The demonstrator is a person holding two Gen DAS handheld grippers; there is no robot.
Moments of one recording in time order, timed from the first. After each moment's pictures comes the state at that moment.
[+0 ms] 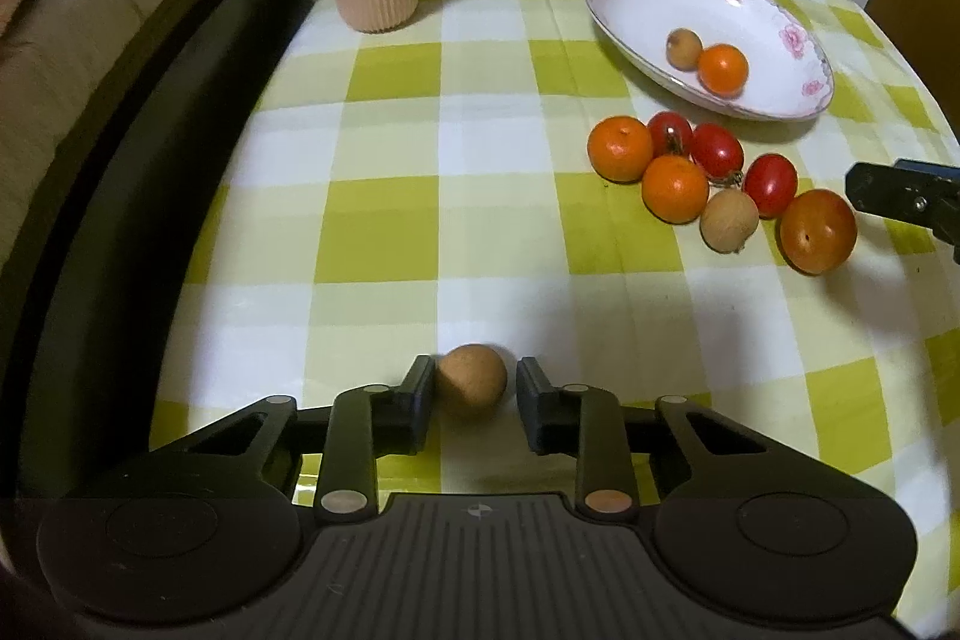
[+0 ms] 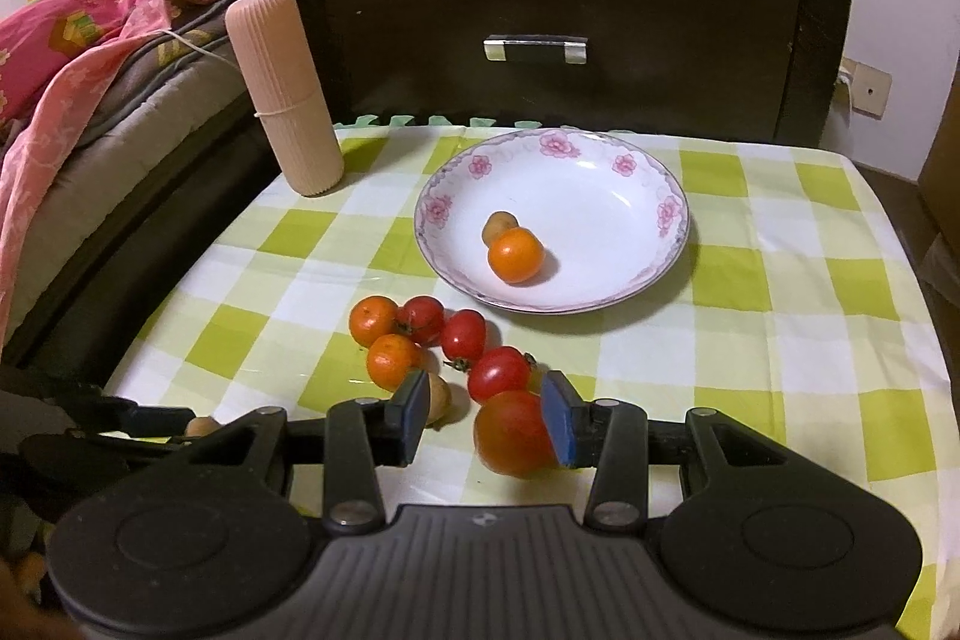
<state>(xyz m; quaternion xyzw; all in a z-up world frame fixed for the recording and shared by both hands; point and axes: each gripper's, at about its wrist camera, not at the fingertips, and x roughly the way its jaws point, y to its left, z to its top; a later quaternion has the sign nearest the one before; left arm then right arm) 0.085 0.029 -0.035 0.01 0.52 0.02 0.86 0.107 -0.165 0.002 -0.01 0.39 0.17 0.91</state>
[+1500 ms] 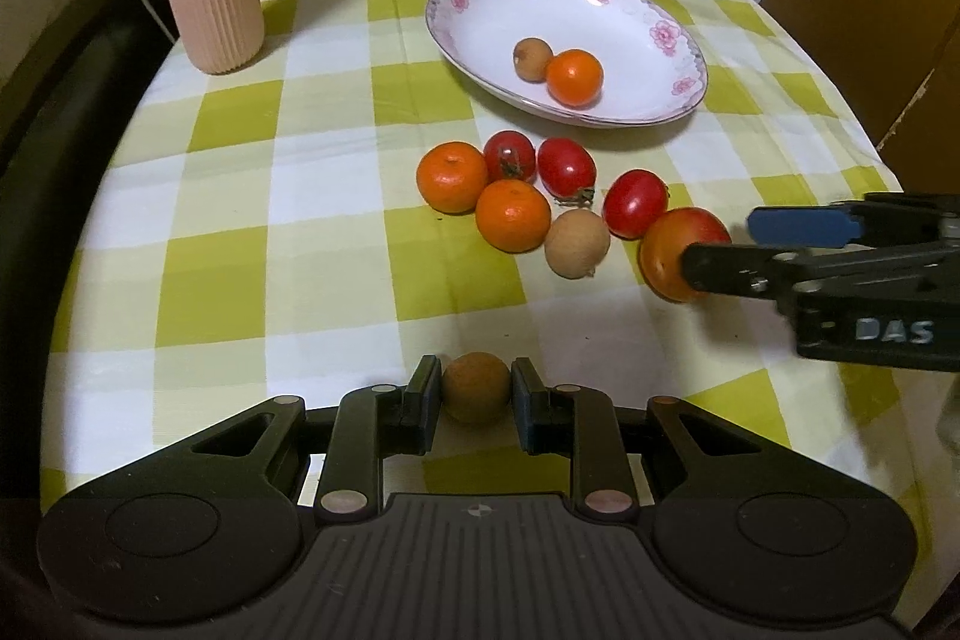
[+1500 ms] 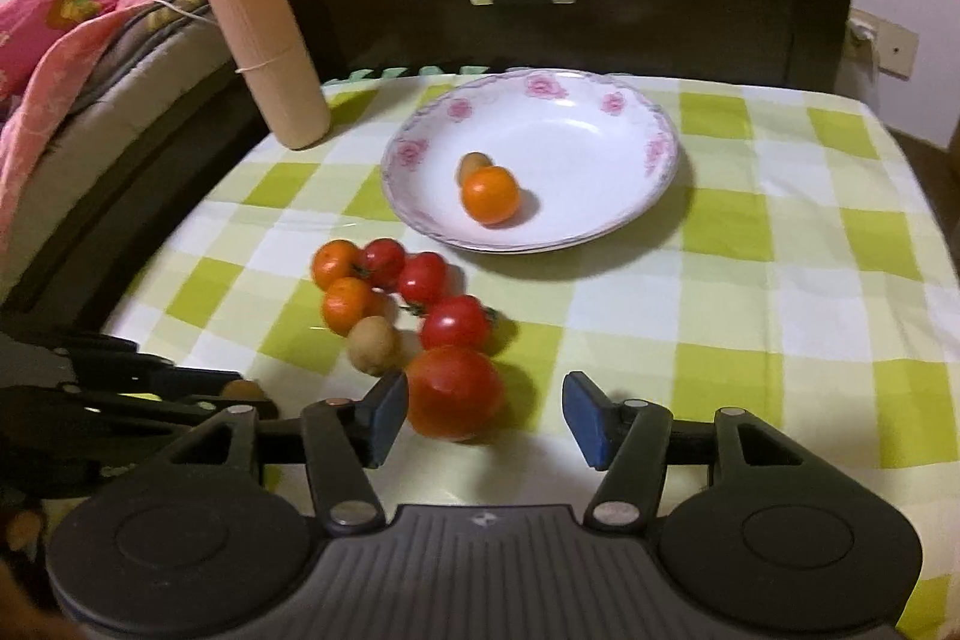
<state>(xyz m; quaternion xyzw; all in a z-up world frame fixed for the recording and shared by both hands) 0.099 -0.010 -0.039 0.00 0.50 -0.08 0.86 0.122 -0.192 -0.028 0.00 0.42 0.21 0.88</state>
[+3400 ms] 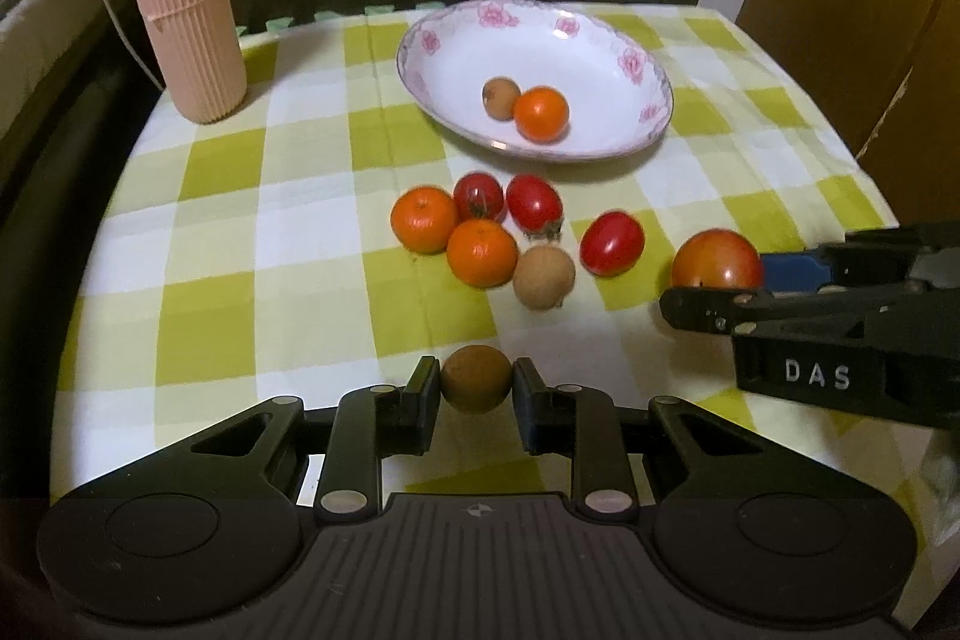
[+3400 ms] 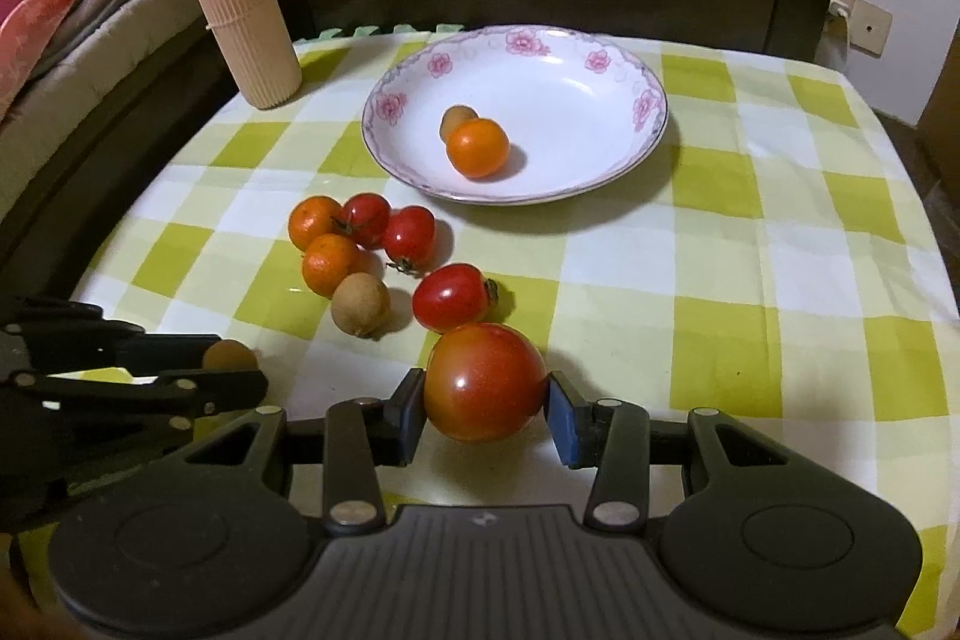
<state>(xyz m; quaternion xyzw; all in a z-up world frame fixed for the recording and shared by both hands) 0.095 -0.021 -0.024 0.01 0.47 -0.09 0.88 0.113 -0.179 -0.030 -0.02 0.45 0.16 0.88</state>
